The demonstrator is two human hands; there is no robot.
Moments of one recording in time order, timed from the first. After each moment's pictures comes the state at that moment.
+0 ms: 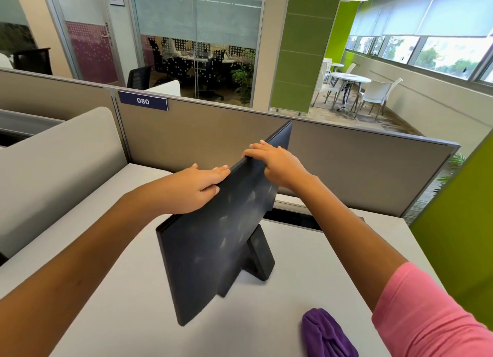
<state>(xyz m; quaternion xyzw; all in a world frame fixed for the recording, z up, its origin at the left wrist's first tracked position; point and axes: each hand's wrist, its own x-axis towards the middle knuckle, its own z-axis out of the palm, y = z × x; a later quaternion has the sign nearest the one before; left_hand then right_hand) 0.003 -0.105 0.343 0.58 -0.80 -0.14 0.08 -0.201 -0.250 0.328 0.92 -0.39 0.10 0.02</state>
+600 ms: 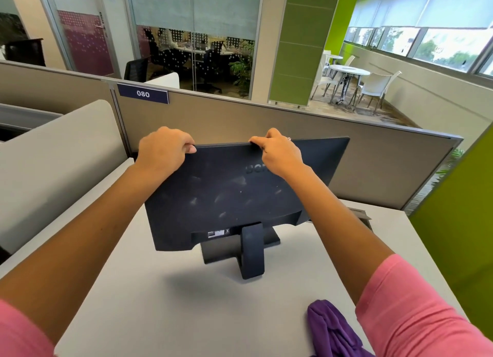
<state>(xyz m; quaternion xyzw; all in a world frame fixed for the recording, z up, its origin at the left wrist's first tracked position) 0.059 -0.155 0.337 0.71 -0.66 0.13 0.21 -0.175 -0.246 0.331 0.84 -0.51 0.15 -0.01</state>
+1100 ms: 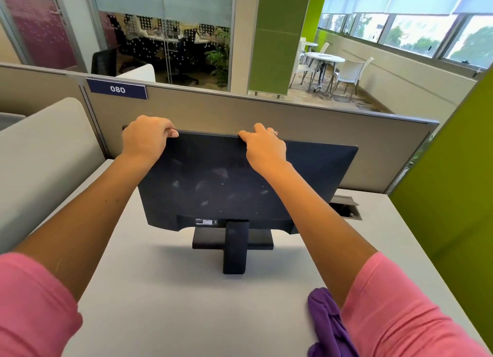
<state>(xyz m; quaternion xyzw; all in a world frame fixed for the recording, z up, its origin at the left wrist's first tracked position) 0.102 -0.213 0.323 0.69 -0.66 0.13 0.29 -0.138 -0.232 0.332 0.80 -0.59 0.12 0.09</state>
